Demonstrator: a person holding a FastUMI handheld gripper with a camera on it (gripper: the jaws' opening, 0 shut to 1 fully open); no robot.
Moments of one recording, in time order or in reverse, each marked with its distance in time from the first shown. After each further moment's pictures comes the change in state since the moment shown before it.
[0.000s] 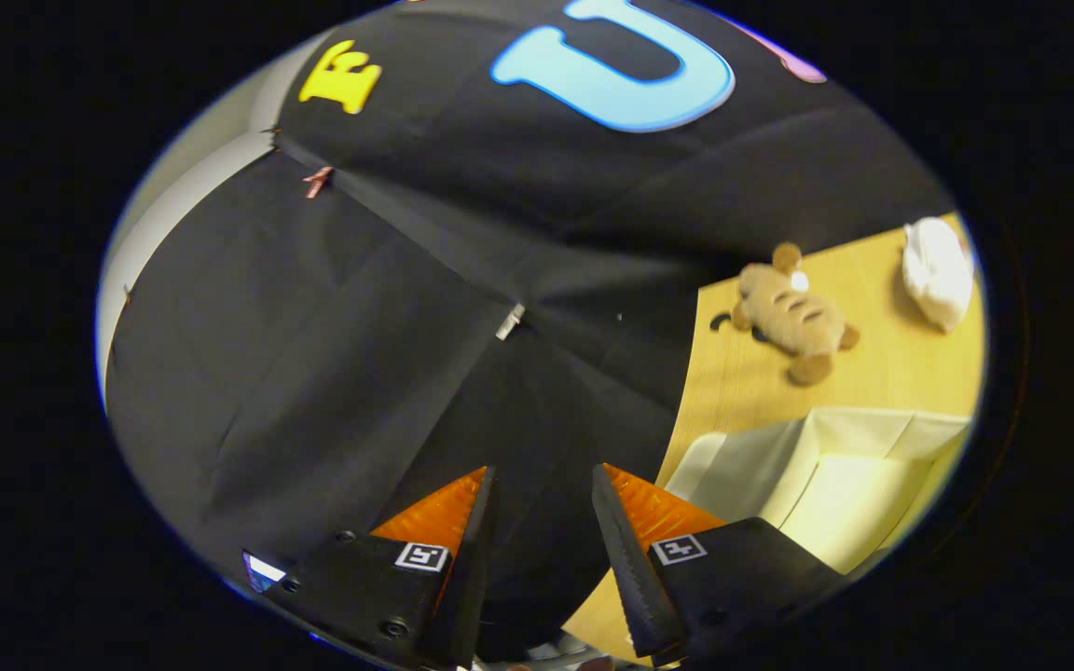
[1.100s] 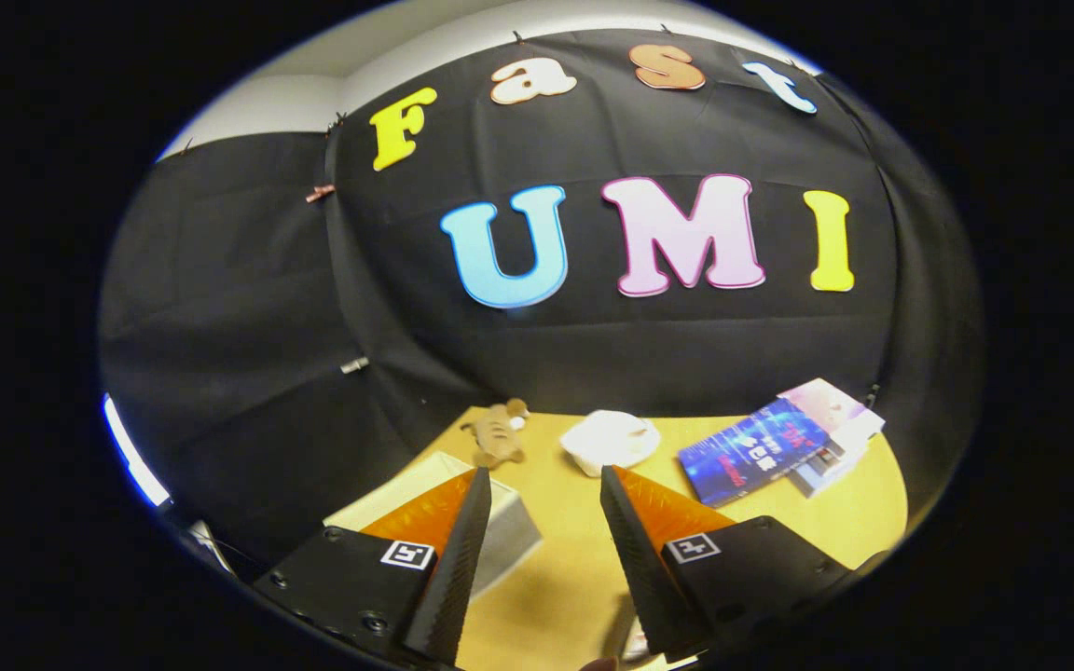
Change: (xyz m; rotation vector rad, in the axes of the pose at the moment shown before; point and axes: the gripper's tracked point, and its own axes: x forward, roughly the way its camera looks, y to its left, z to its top) arm -0.375 -0.180 0.063 -0.490 -0.246 -0.499
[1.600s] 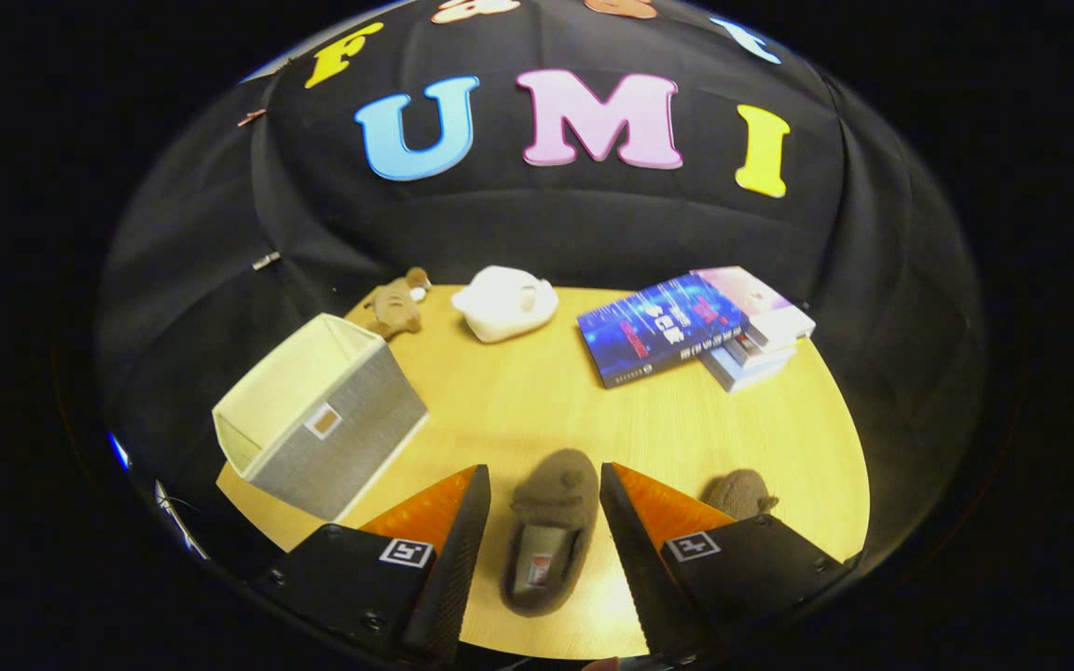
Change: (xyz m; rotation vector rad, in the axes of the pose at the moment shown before) arm -0.021 -0.112 -0.162 0.011 0.353 -0.218
